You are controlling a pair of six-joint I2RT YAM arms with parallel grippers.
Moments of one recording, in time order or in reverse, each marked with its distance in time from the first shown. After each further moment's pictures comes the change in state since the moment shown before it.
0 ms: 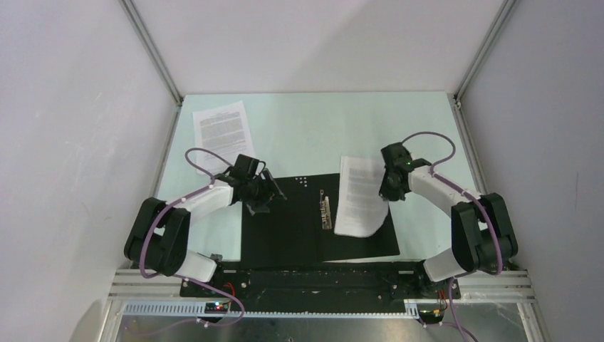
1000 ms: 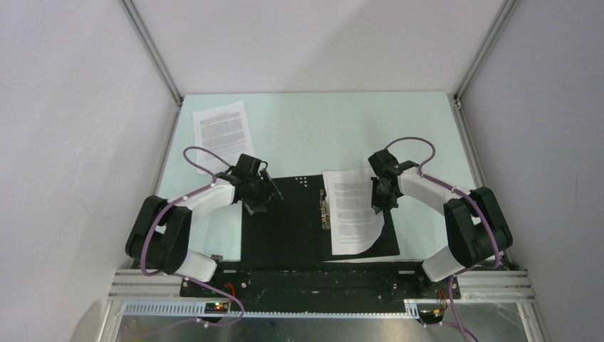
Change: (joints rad) left arm -0.015 0.019 0.007 -0.045 -0.128 -0.019; right arm 0.134 0.057 -0.019 -0.117 -0.007 -0.128
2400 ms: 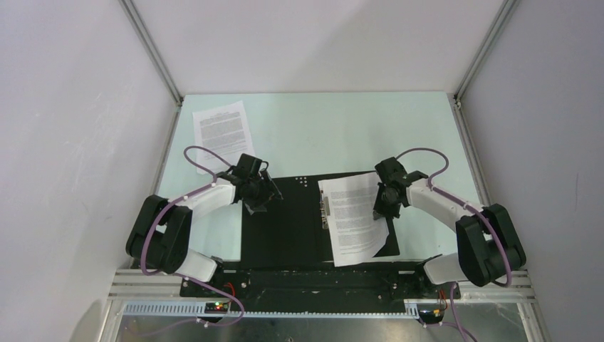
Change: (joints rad) left arm -0.008 0.005 0.005 -0.006 -0.009 0.000; right arm -0.009 -0.128 -0.119 0.017 -0.066 0.193
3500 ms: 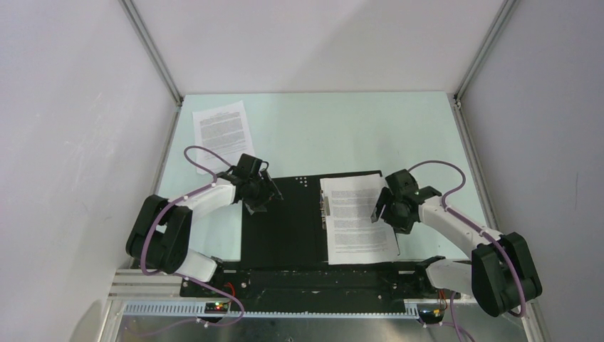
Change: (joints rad) left arm -0.003 0.000 0.000 0.000 -0.005 0.000; right arm -0.030 -0.212 -0.152 0.001 0.033 0.093
